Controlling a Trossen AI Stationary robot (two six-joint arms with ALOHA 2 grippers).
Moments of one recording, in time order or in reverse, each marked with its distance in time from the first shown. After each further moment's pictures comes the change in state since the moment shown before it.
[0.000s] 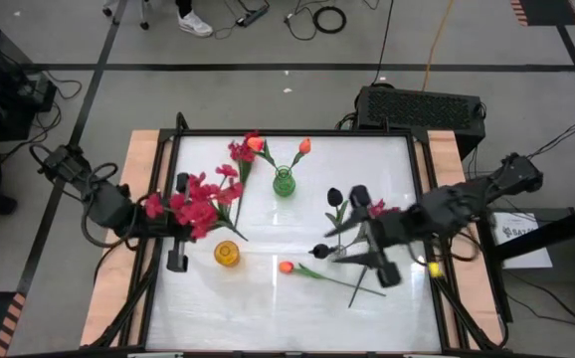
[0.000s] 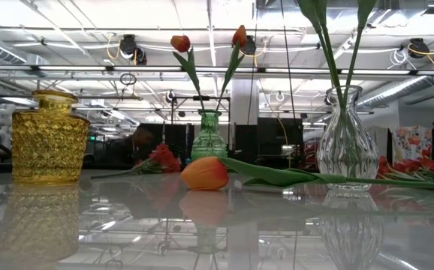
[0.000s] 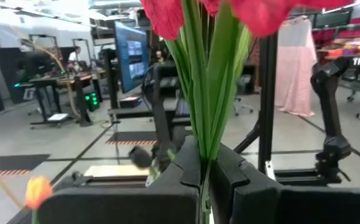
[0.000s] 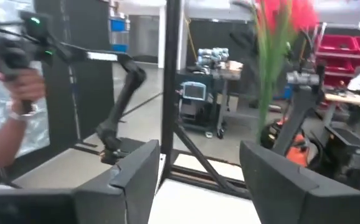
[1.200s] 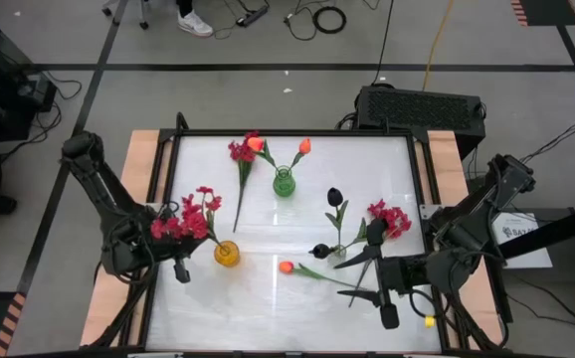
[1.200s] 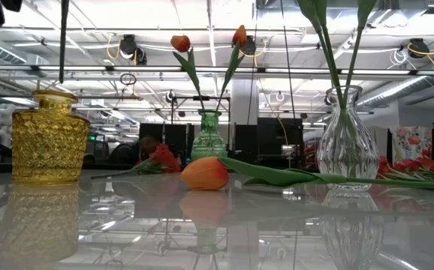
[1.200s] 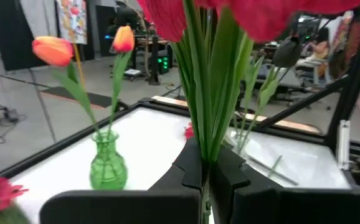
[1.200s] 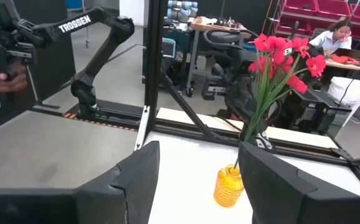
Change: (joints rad) left arm -0.400 -0.115 -0.637 0.292 -0.737 -0.337; right arm 0.301 0.099 0.000 -0.136 0.475 0.095
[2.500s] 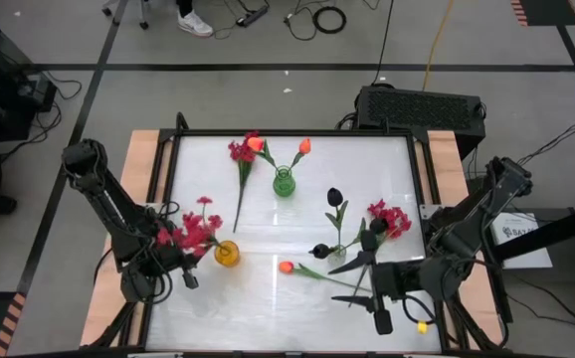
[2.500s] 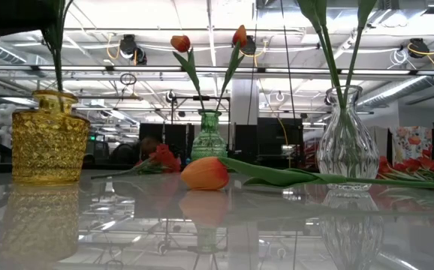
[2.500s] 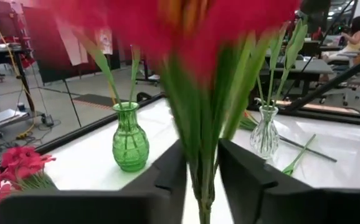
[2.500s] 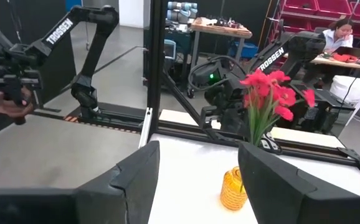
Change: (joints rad) left arm -0.072 0.223 -0.118 -0.020 -0.167 -0.289; right arm -0.001 0.047 0.000 0.055 0.001 0.013
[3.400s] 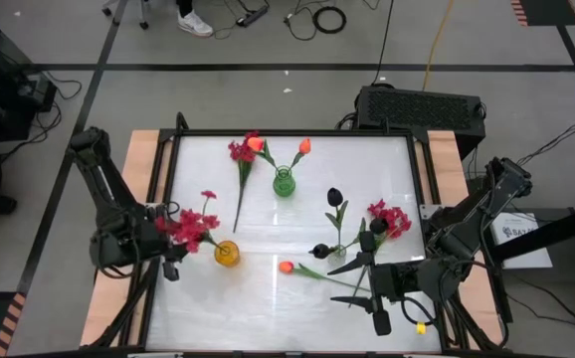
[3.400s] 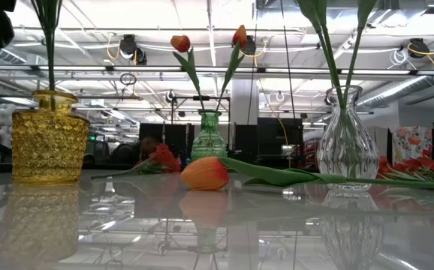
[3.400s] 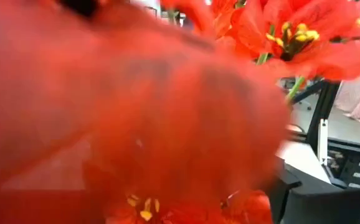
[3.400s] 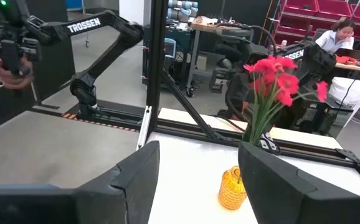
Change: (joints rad) left arm -0.015 -0.339 0.079 0.004 0.143 0.344; right arm -0.001 0.007 0.000 0.000 -0.001 -0.015
